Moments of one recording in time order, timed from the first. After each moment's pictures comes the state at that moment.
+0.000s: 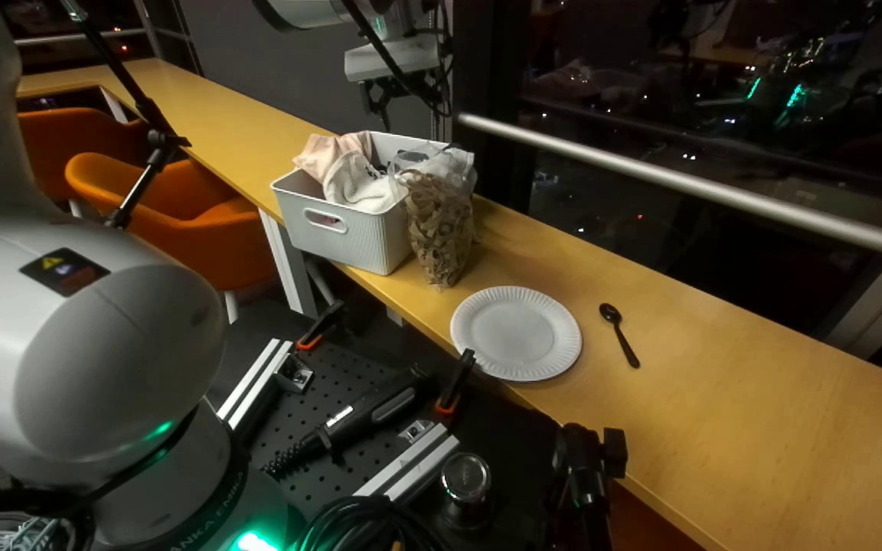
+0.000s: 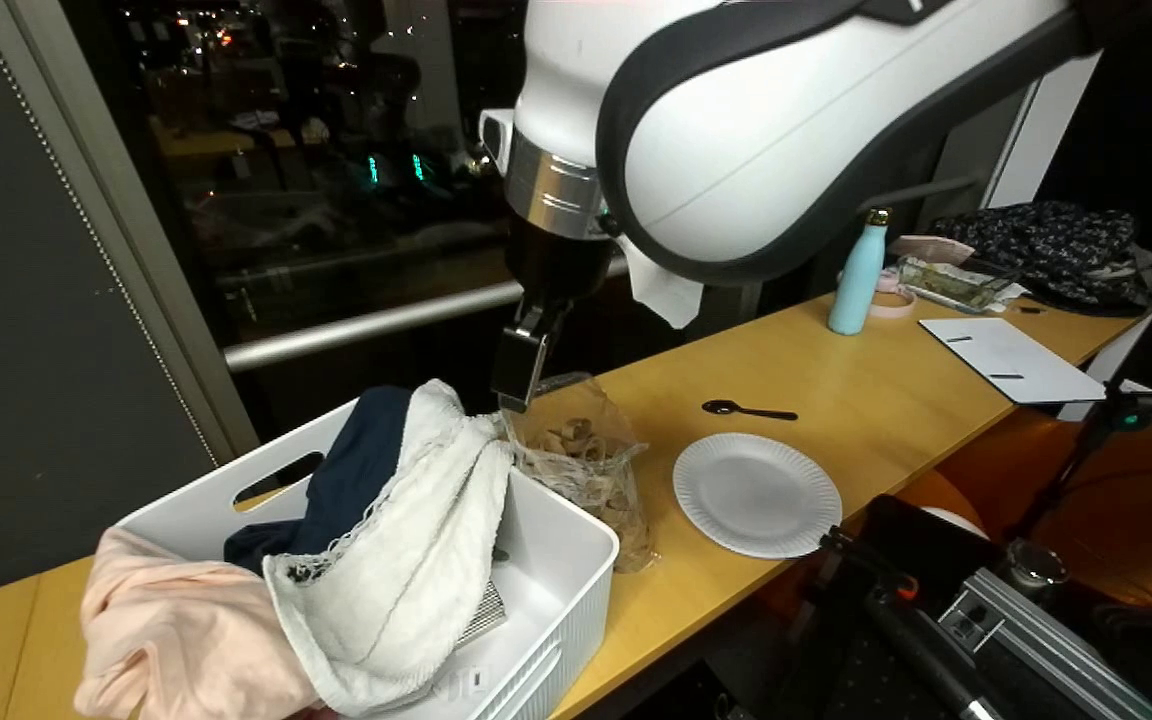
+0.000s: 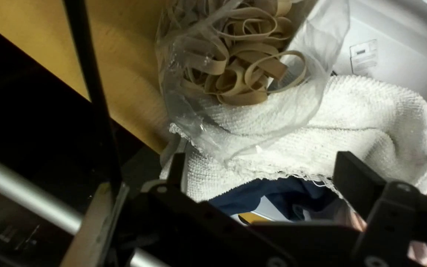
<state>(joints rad) 0.12 0.07 0.11 -2.17 -0.18 2.55 -0.15</state>
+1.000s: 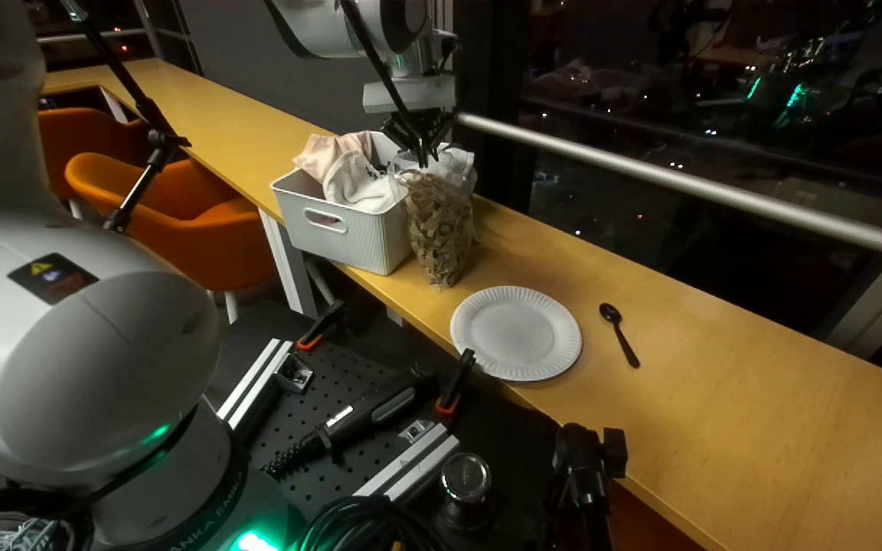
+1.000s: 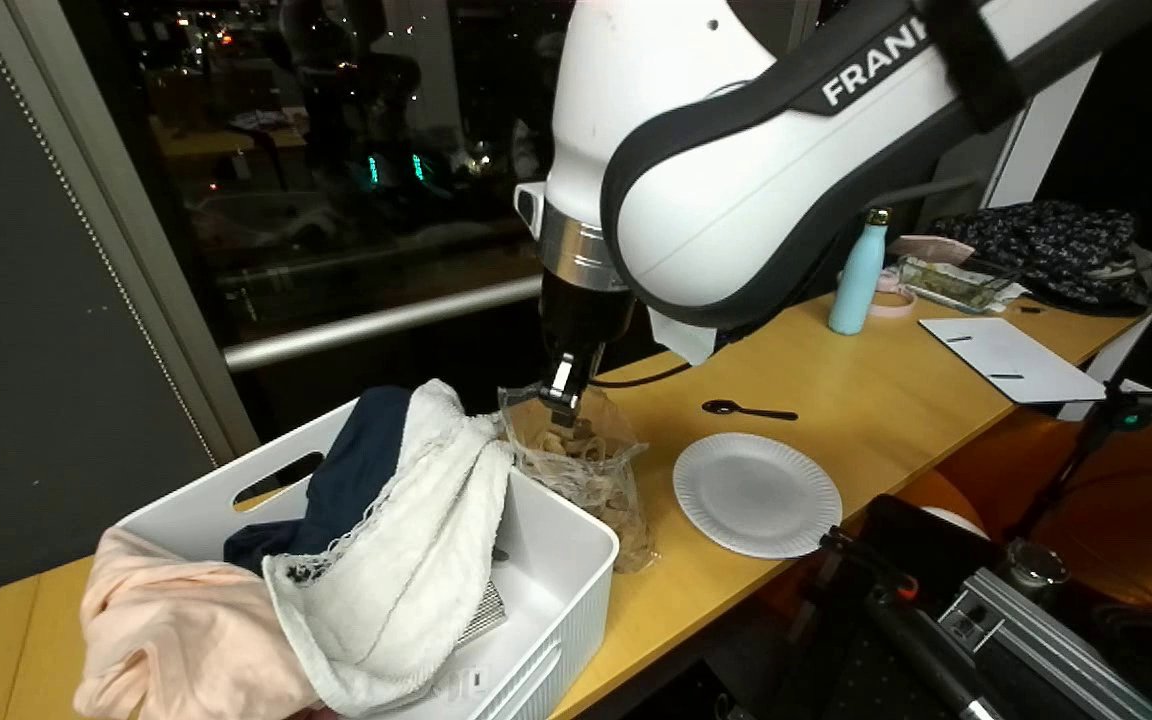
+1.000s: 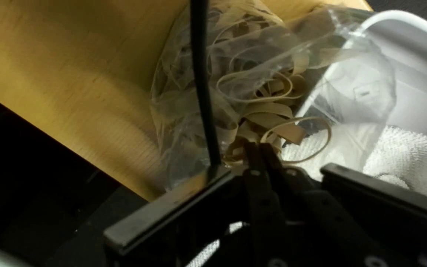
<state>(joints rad) 0.07 0.14 0.10 -2.20 -0.10 2.55 -0.23</state>
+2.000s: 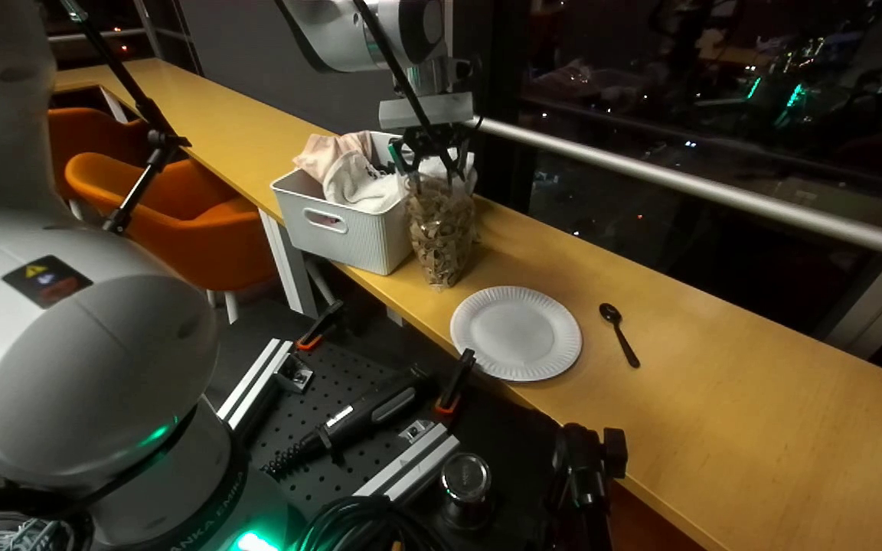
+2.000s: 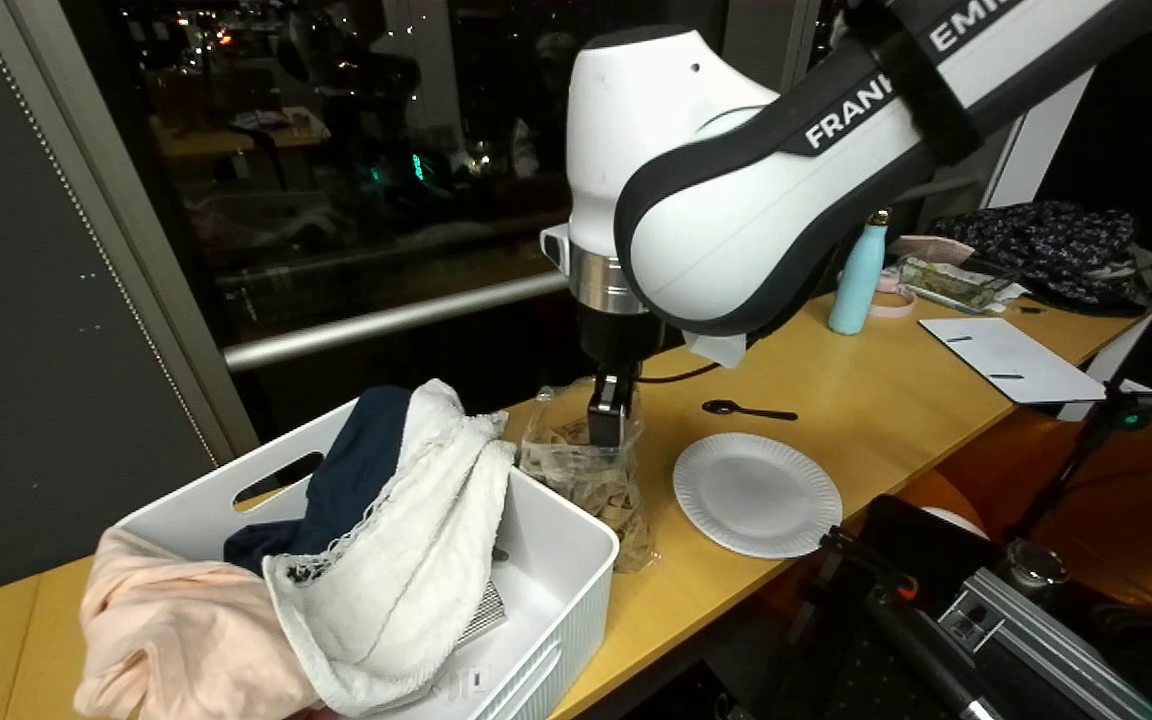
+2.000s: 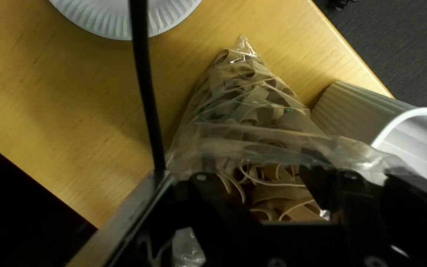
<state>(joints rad) 0.05 0.17 0.08 -2.19 -0.17 2.42 -0.27</state>
